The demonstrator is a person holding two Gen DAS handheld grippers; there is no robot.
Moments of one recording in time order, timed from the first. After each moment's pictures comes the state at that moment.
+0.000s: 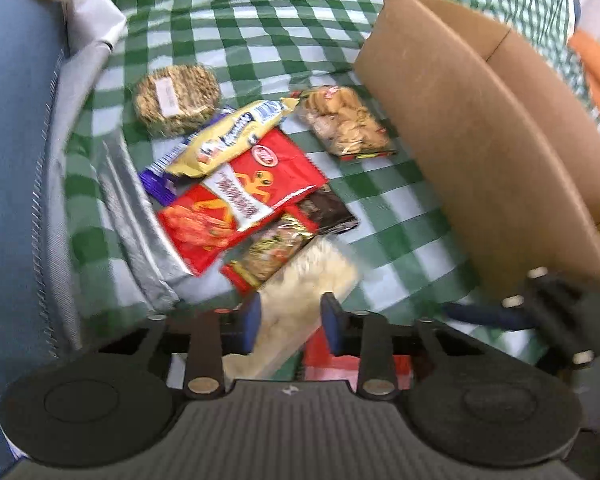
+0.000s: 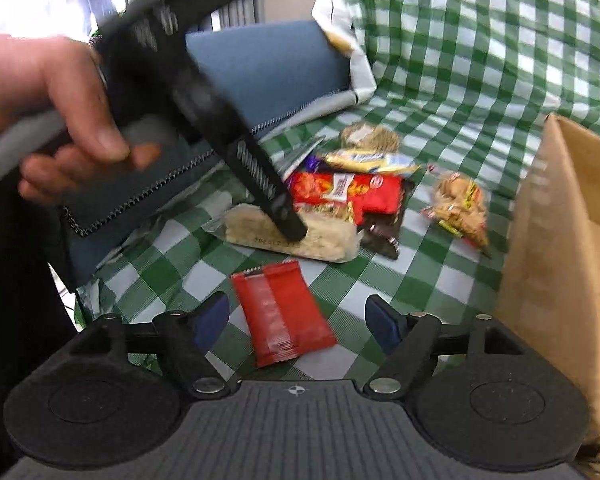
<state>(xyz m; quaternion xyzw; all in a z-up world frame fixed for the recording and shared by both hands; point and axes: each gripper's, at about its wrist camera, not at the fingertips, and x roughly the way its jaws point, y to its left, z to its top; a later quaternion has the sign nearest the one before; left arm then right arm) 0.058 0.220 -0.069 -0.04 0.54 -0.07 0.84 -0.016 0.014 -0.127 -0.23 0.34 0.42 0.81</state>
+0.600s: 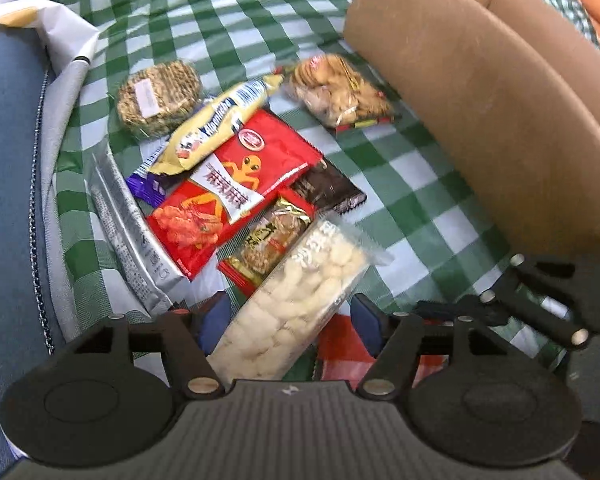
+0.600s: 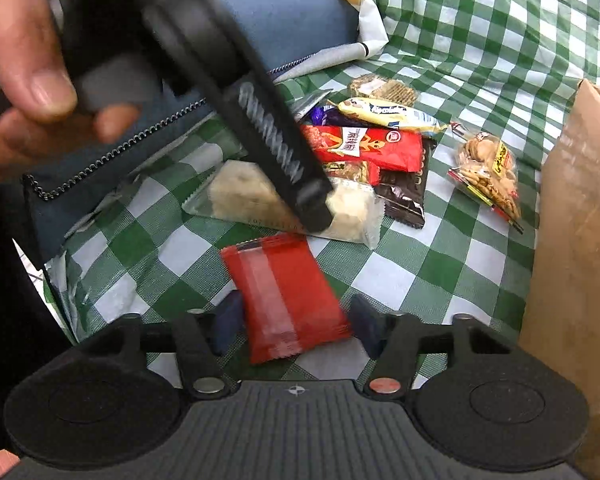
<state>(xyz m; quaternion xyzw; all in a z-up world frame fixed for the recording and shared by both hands) 0.064 0.193 -0.086 0.06 0.56 -0.05 0.83 -0.009 0.034 -0.165 -0.26 0.37 0.41 0.79</state>
